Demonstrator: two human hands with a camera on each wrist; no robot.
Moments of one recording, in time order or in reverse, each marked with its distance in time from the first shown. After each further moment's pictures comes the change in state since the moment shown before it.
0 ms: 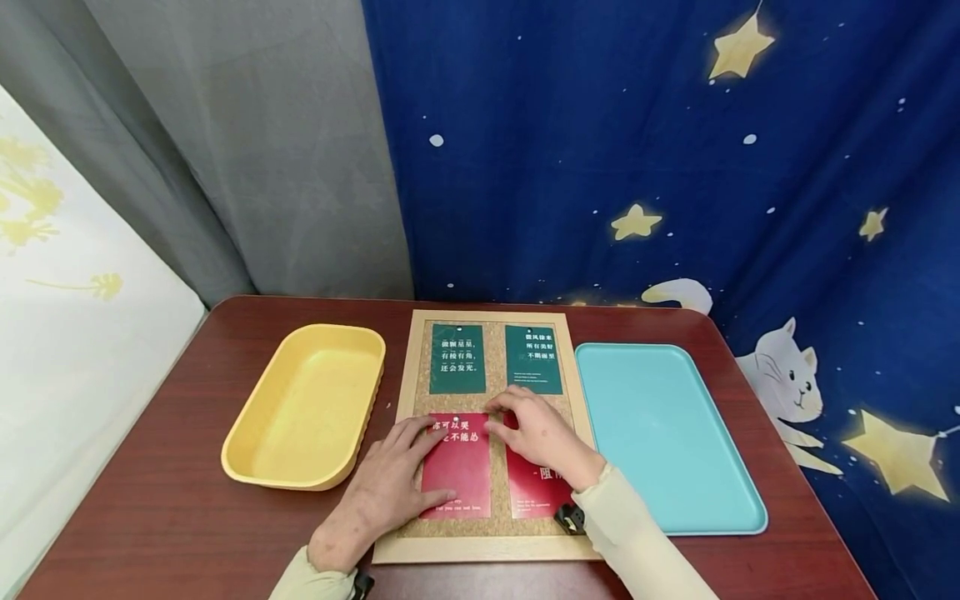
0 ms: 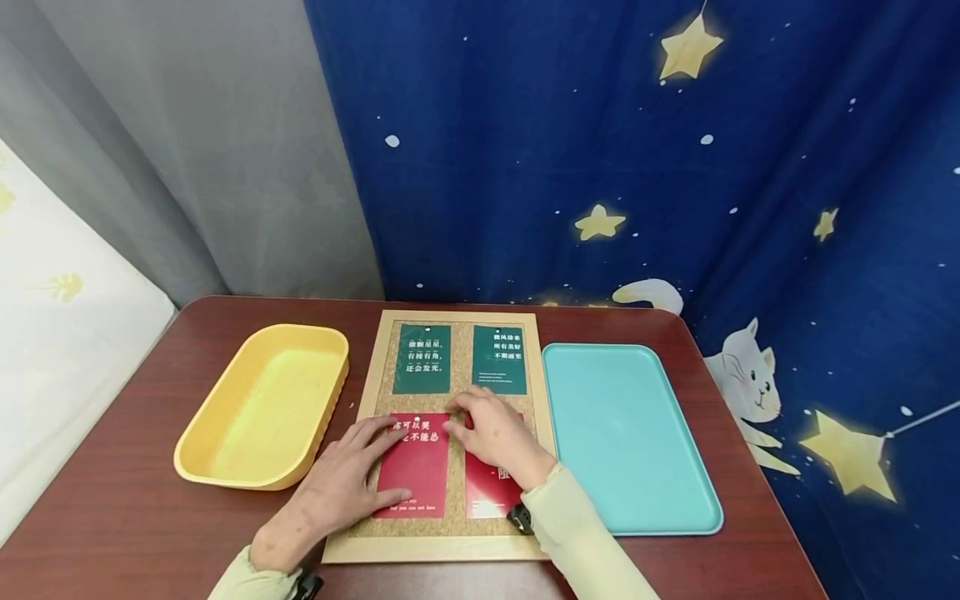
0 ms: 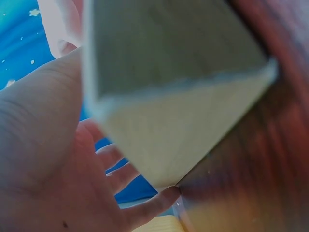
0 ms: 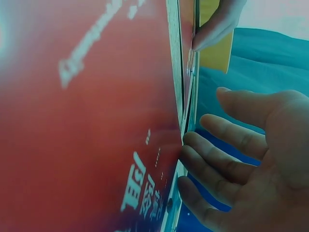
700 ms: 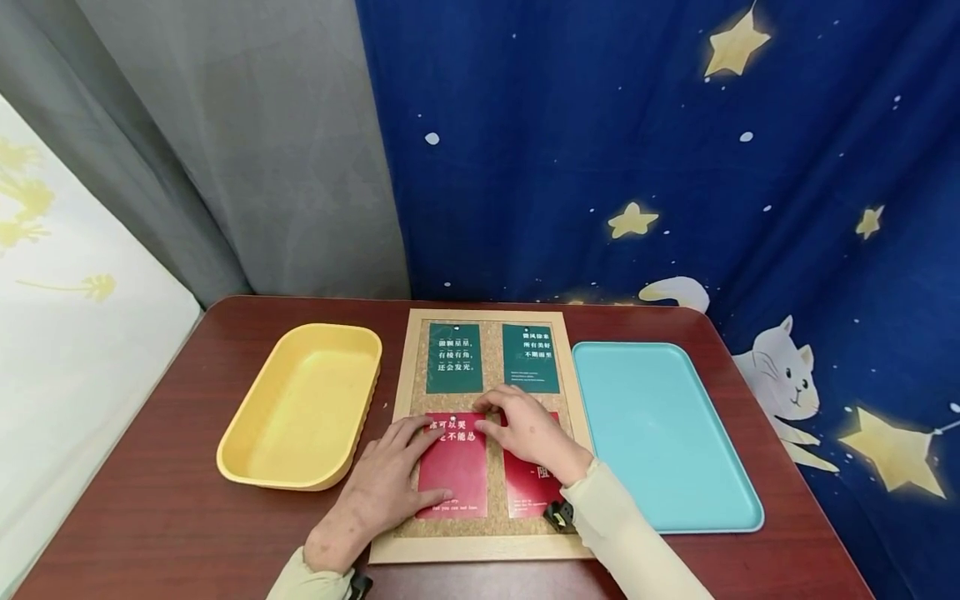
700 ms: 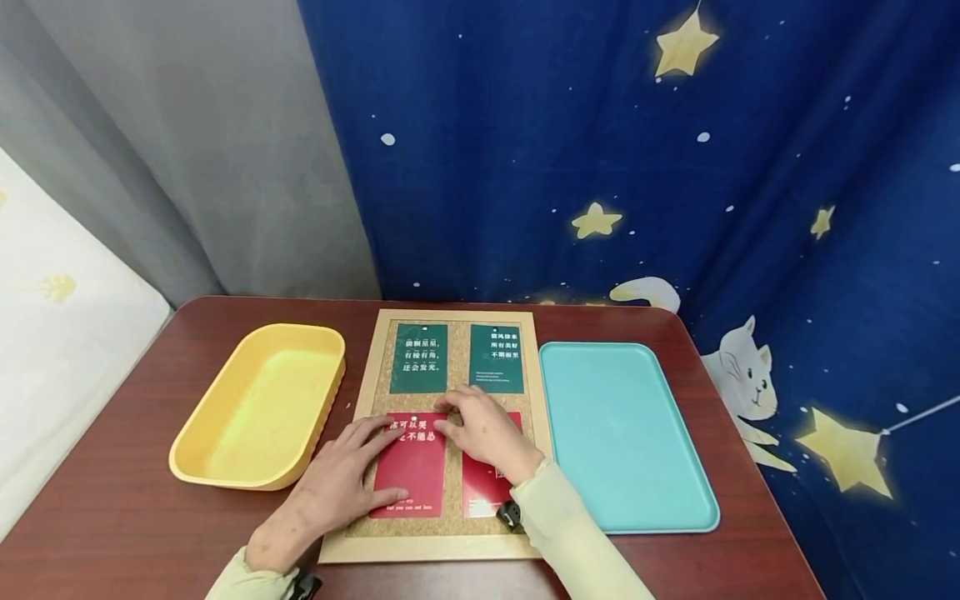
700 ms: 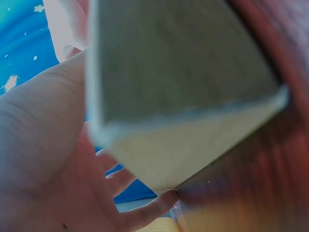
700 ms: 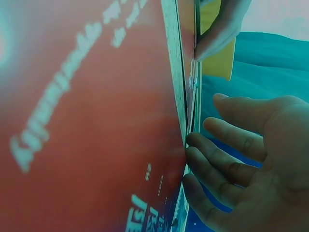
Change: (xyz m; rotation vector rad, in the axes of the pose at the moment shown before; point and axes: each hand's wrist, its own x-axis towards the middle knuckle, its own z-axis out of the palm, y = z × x) left_hand 0.000 0.001 0.001 0.015 0.001 -0.004; right_hand 0.008 -0.002 0.007 0.032 -0.013 -0.010
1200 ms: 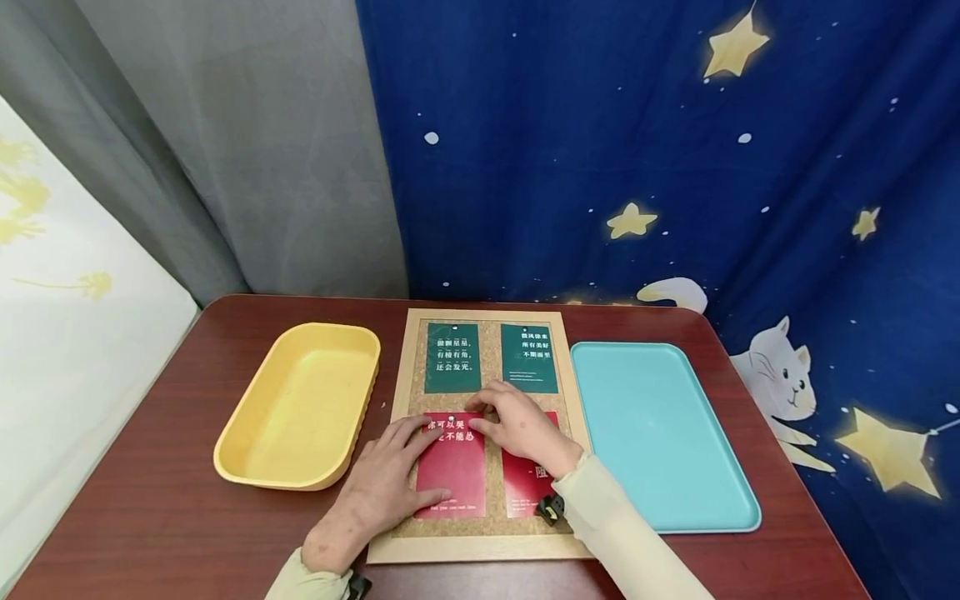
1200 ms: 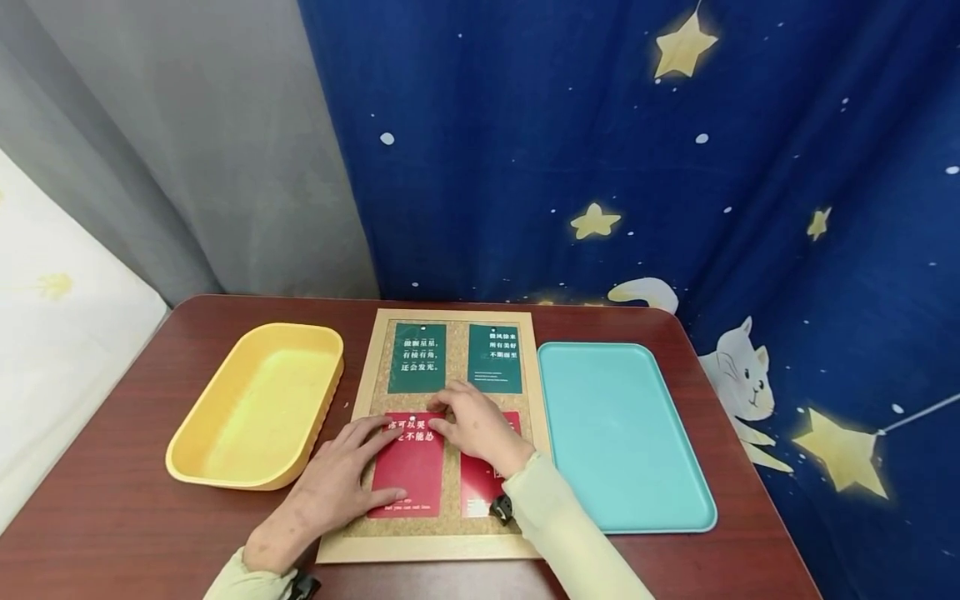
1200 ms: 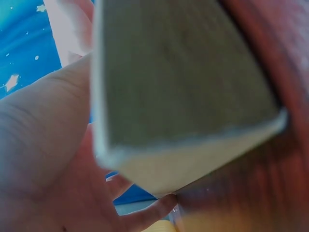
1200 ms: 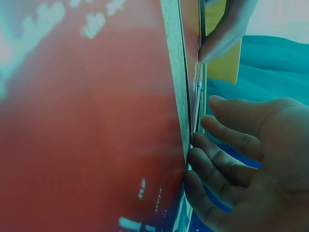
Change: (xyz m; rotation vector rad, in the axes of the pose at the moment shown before) left_hand 0.000 -0.001 0.002 -0.002 0.003 0.005; right_hand 0.009 -0.002 0.000 -0.058 -0.034 -0.041
